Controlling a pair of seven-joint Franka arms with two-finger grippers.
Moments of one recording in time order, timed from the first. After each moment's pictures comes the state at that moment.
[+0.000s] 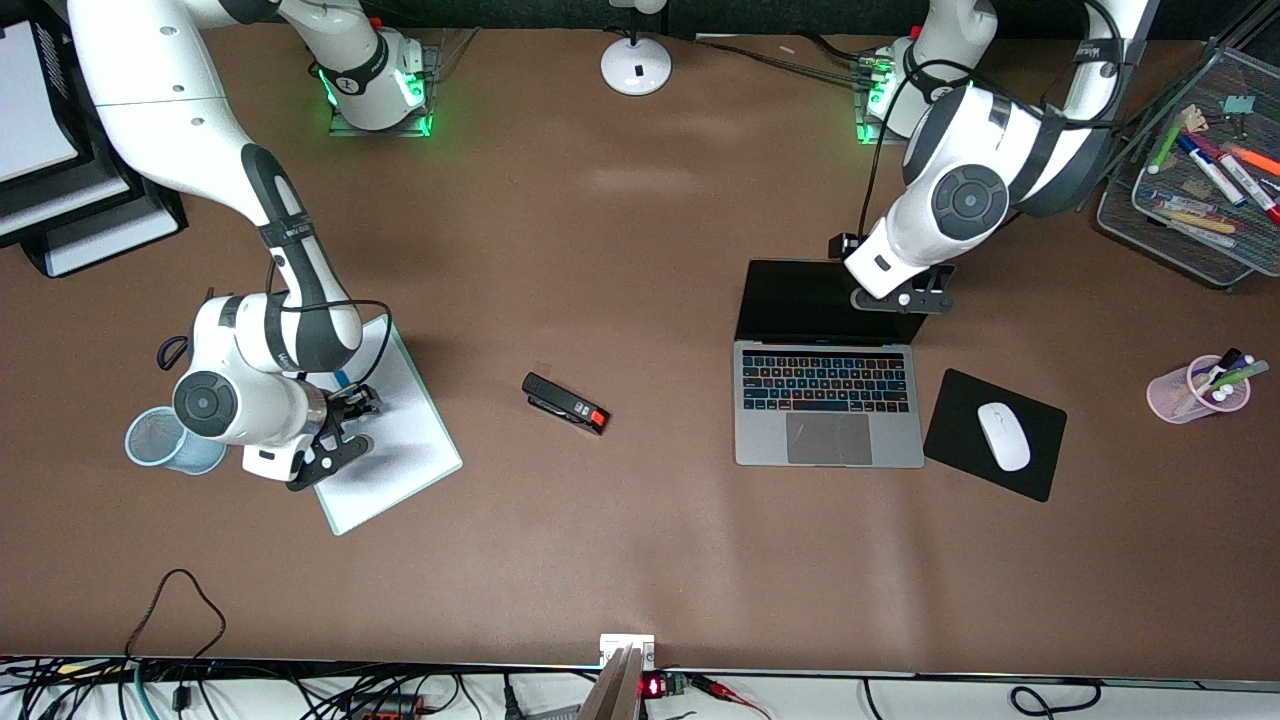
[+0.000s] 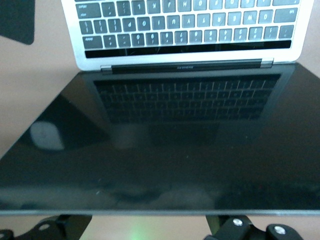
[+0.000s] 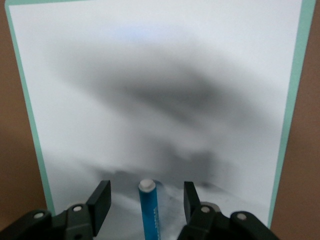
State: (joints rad) left arm -0.10 0.10 -0.26 -2.17 -0.05 1.95 -0.31; right arm 0.11 0.72 -0.01 -1.58 0.01 2.14 -0.45
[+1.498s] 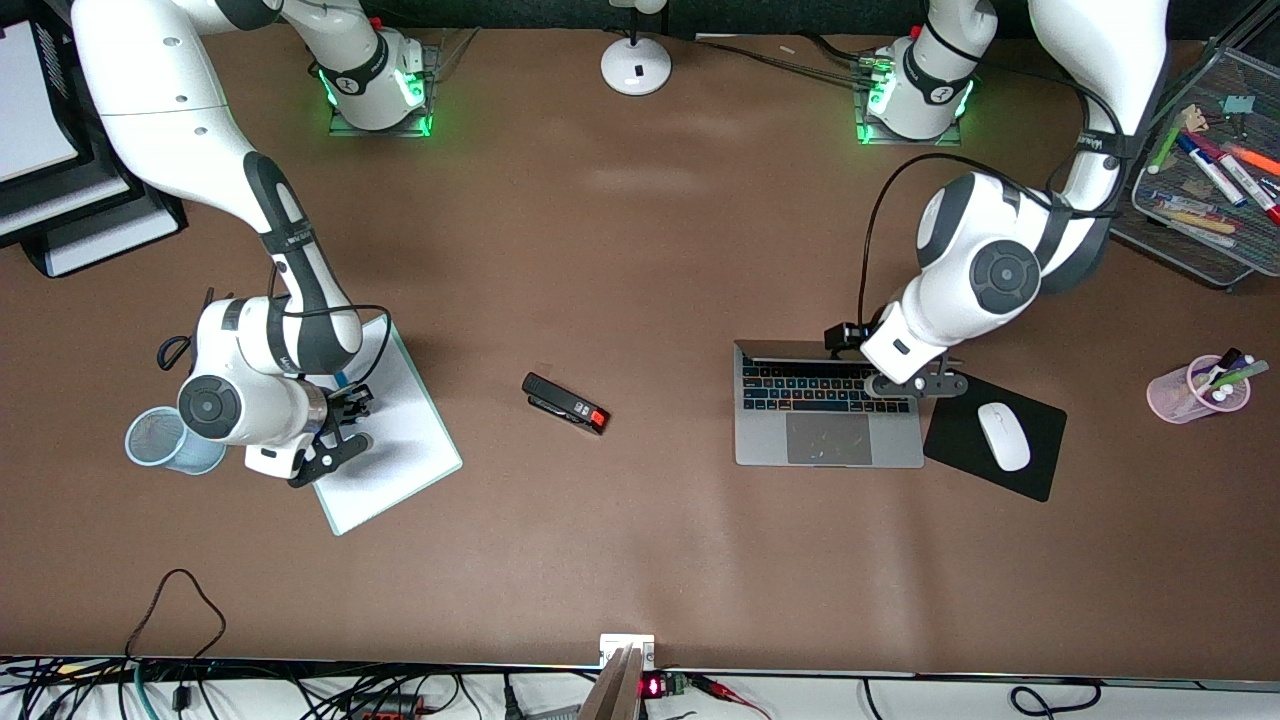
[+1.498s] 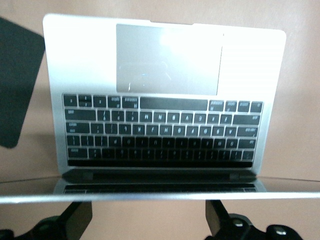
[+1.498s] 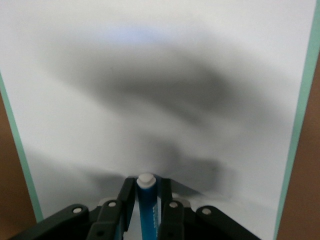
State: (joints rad) left arm -0.04 0.35 -0.26 -1.94 -0.05 2.17 -0.32; right arm 0.10 0.74 -0.02 -1.60 0.01 2.14 -0.45
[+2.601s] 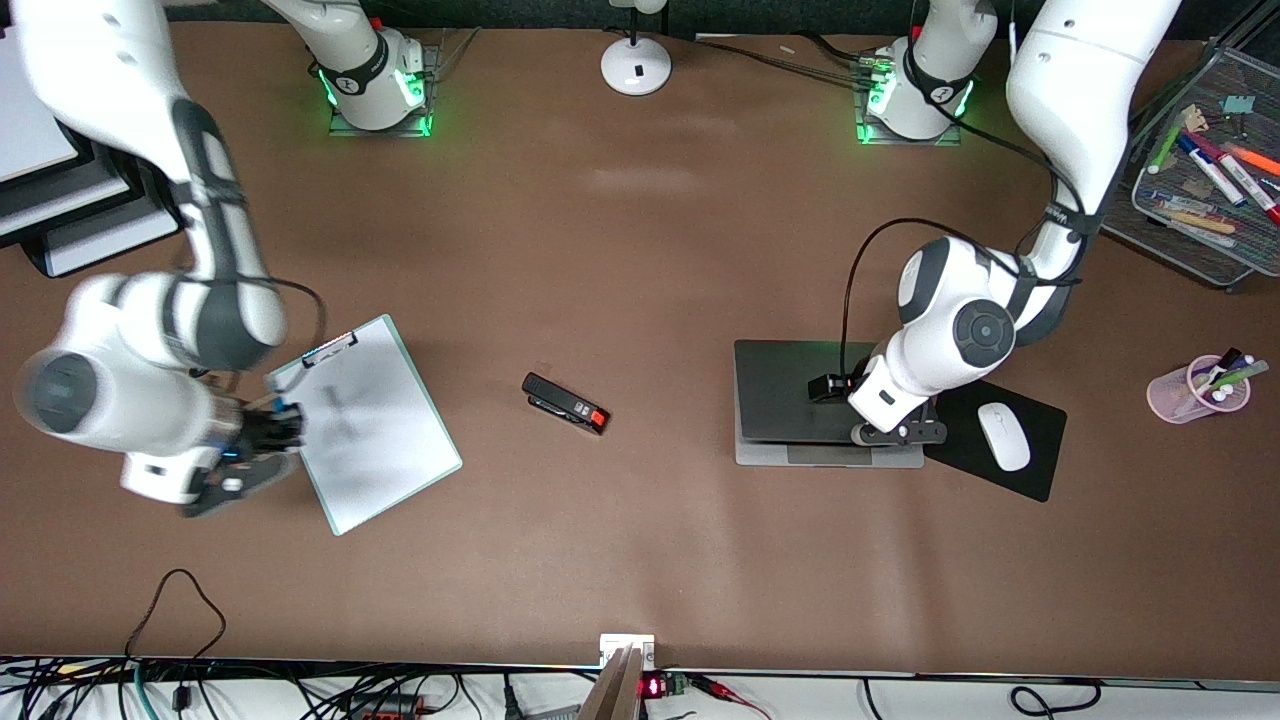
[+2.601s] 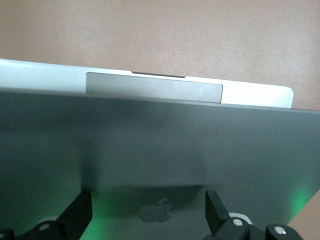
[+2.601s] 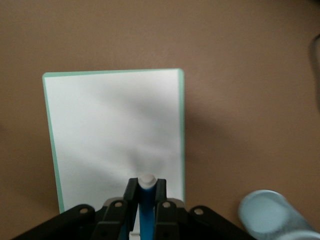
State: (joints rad) left arm -0.04 0.57 -0.26 -1.84 -0.05 2.38 -0.31; right arm 0.05 0.59 -0.03 -1.36 0.01 1.95 -0.51
